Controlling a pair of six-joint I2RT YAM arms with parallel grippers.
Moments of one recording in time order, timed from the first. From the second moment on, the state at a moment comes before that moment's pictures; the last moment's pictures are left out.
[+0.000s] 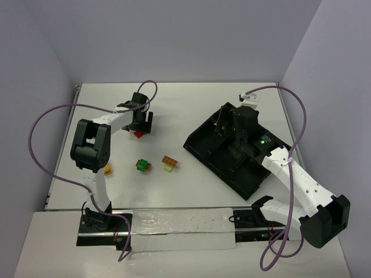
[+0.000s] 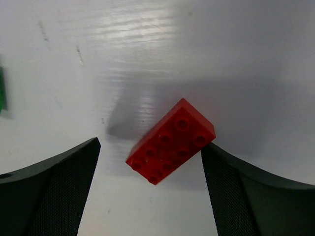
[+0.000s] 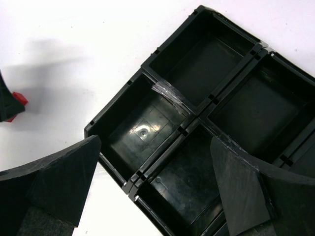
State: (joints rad) left arm -0.33 2.01 1.41 -0.52 -0.25 -0.12; right arm 0.49 1.07 0.98 -0.41 0.38 0.44
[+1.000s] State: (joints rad) left arm -0.31 1.64 1.41 -0.36 0.26 -0.47; right arm 0.49 1.11 1.00 -0.41 0.22 0.43
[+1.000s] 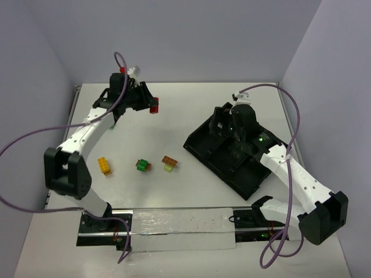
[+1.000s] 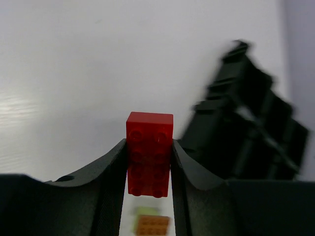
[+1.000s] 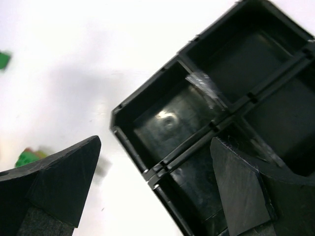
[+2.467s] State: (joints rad) left arm -0.41 1.52 1.06 0.71 0.89 -1.25; right arm 0.56 1.24 0.96 0.30 -0.55 0.79
